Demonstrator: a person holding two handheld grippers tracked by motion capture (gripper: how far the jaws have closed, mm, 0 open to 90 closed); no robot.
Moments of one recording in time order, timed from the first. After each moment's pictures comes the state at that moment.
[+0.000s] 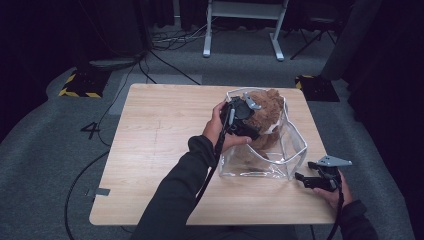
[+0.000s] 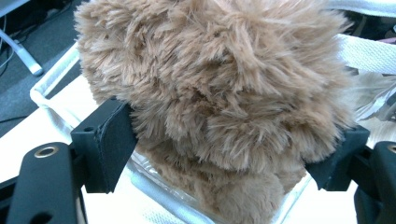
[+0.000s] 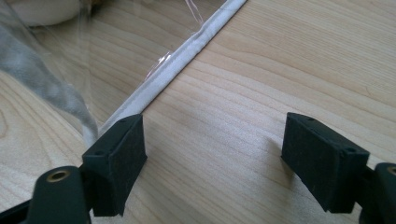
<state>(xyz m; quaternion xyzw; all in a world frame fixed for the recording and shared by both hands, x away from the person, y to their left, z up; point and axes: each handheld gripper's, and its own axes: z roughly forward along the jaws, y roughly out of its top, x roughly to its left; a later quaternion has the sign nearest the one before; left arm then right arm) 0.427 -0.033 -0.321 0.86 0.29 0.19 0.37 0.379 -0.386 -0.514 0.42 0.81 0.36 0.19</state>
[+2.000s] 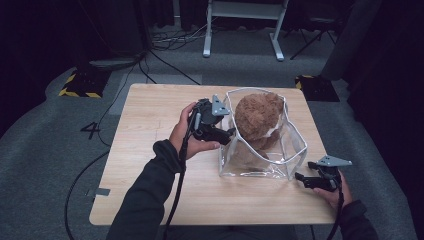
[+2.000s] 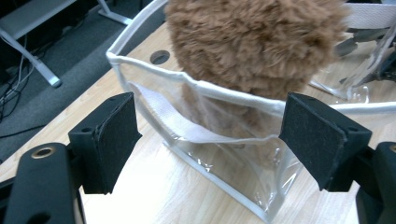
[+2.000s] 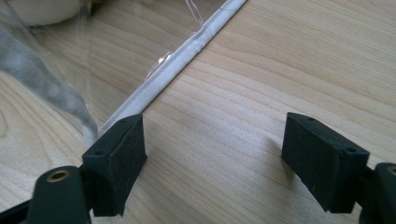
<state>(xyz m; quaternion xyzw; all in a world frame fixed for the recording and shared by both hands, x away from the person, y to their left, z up) 0.400 0.049 -0.310 0.85 0.27 0.22 0.39 0.379 -0.386 -0.514 0.42 0.81 0.36 0.19</state>
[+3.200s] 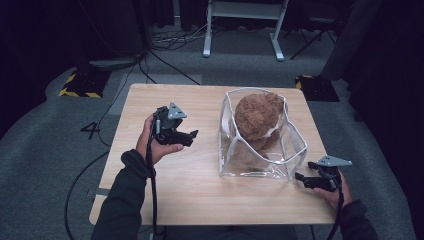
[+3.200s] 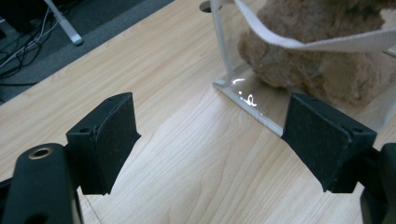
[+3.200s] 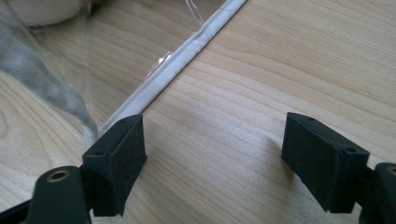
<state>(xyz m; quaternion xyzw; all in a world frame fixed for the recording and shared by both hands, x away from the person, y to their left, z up) 0.411 0.140 -0.365 0.83 0.36 0.21 0.37 0.379 -0.386 -0.514 0.42 0.81 0.36 0.19</state>
